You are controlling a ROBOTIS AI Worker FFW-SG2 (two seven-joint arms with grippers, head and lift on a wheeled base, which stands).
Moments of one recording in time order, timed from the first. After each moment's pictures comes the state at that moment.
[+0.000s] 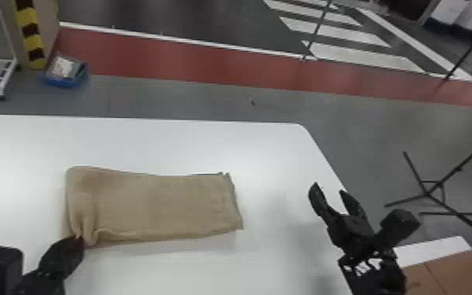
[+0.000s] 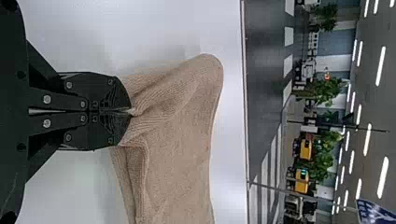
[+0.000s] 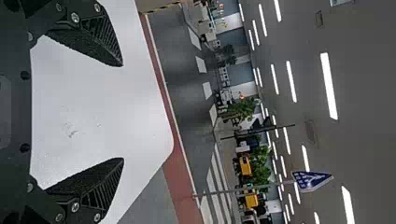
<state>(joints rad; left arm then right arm) 0.46 0.18 -0.20 -2.03 0.09 0.41 -0.05 0.28 -0.10 -0.45 -1.63 -0.40 -0.02 0.32</state>
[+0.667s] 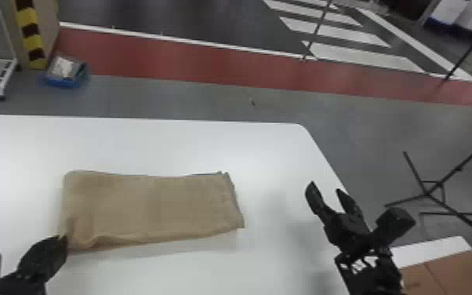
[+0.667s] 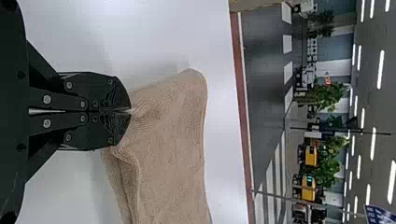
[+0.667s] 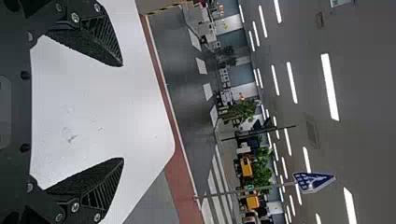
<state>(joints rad) 0.53 0.20 -0.16 -2.18 0.06 0.49 -0.03 0.26 -0.10 -0.43 -1.60 -0.39 -0.02 0.32</state>
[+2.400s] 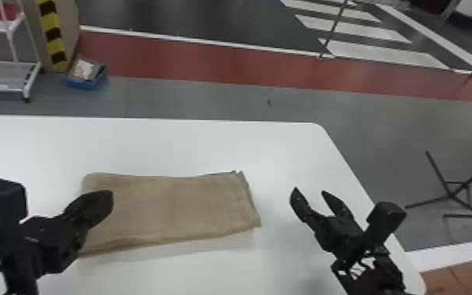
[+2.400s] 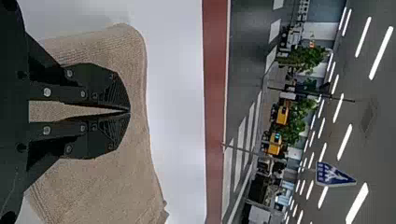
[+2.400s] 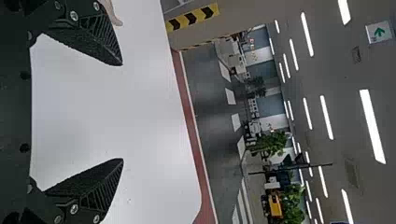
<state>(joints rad) 0.28 0.21 -0.12 -2.02 0.26 0.51 -0.26 0.34 -0.09 -0.32 -1.78 -0.34 0.15 0.31</state>
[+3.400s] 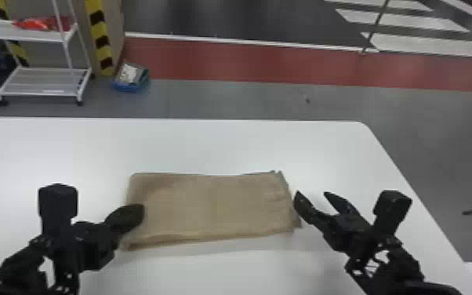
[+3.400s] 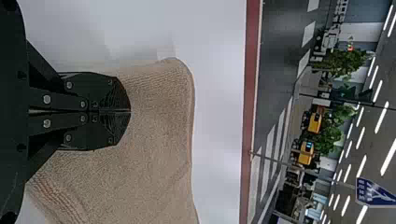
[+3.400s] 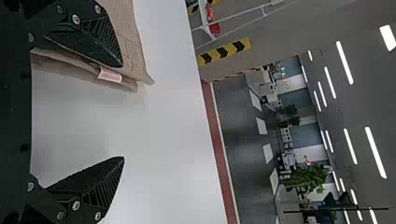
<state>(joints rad) 0.23 0.21 -0.07 -1.88 0.23 0.57 -0.32 0.28 -0.10 -0.19 -1.80 -0.30 0.33 0.32</state>
